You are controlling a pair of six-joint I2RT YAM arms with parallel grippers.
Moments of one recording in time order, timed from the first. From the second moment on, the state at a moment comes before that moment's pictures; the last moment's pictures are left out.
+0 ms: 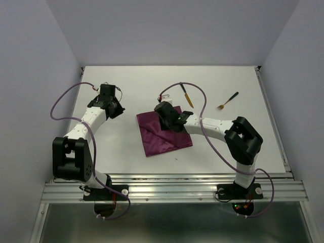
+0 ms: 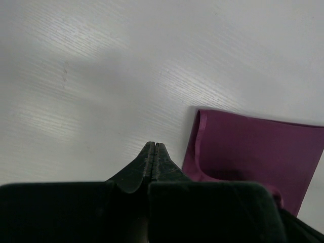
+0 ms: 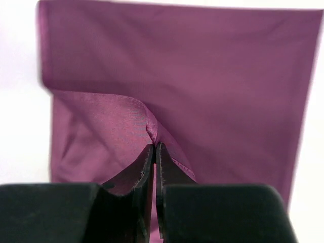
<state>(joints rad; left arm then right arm) -0.13 1.47 1.05 -0.48 -0.10 -0.63 0.92 1.87 1.32 -0.29 0.35 0.49</state>
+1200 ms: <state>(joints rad) -0.13 1.53 1.05 -0.47 -0.06 -0.61 0.71 2.02 1.46 -0.22 0.27 0.37</state>
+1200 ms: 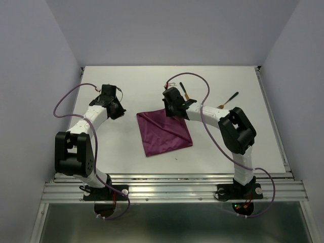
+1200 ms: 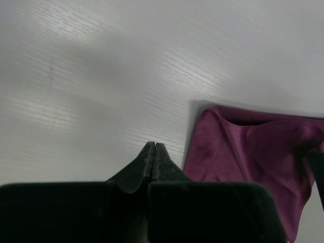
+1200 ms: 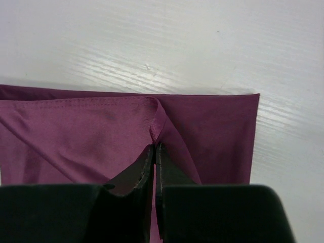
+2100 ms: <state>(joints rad) -0.20 1.55 1.17 -0.49 0.06 -0.58 0.86 1.95 1.42 -0.19 0.04 0.40</state>
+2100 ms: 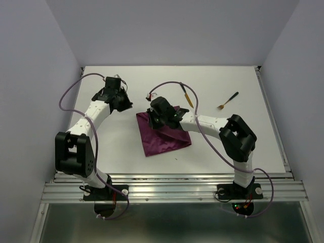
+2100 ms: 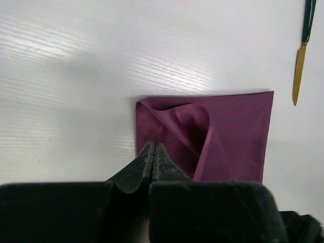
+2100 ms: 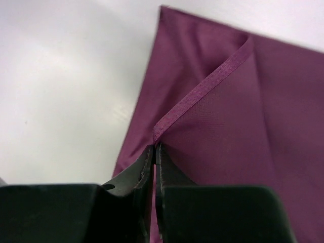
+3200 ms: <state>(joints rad) -0.16 1.48 1.14 -0.53 0.00 -0.59 1.00 1.95 1.37 -0.16 -0.12 0.43</state>
